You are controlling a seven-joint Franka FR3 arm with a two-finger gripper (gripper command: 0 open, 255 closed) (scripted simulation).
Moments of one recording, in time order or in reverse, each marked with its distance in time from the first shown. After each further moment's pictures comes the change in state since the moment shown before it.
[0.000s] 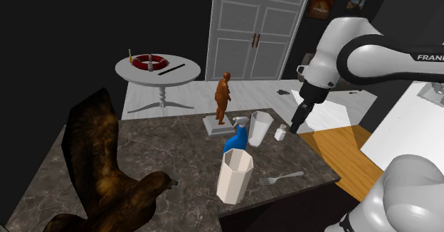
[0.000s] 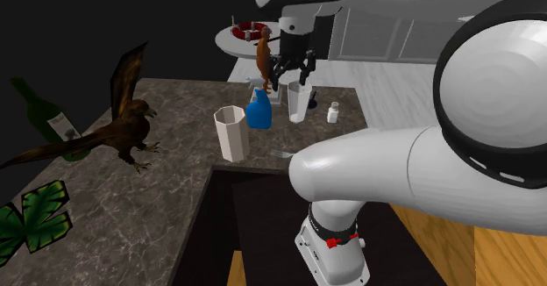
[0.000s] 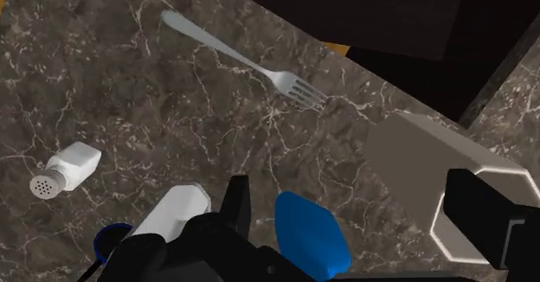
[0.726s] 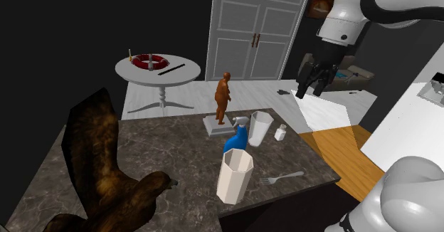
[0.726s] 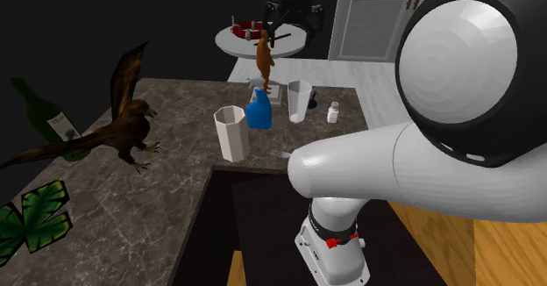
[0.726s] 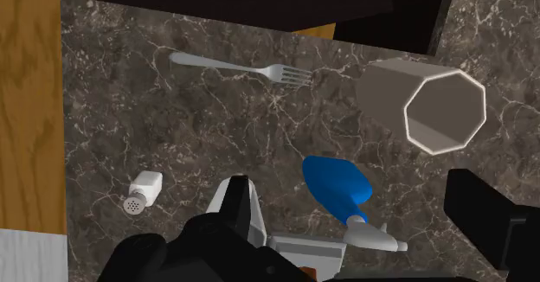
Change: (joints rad) arm -0.093 0.061 0.061 0.335 0.055 -0.273 0.315
